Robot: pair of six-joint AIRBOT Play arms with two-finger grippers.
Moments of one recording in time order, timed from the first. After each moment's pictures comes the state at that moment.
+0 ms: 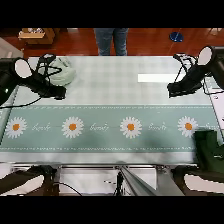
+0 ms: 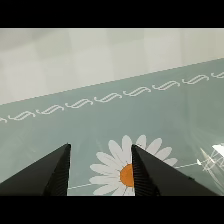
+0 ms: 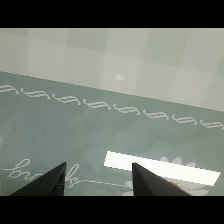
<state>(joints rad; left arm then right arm) -0.14 -1.27 1.17 1.49 -1.24 -1.49 0.05 -1.43 1.38 -1.57 1.46 1.48</state>
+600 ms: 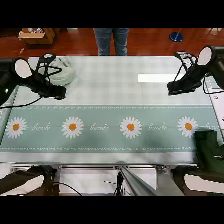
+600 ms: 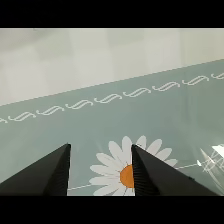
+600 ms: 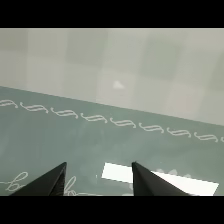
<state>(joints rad) -0.14 -1.27 1.17 1.49 -1.23 -1.49 0.05 -1.43 1.38 -1.58 1.40 1.48</state>
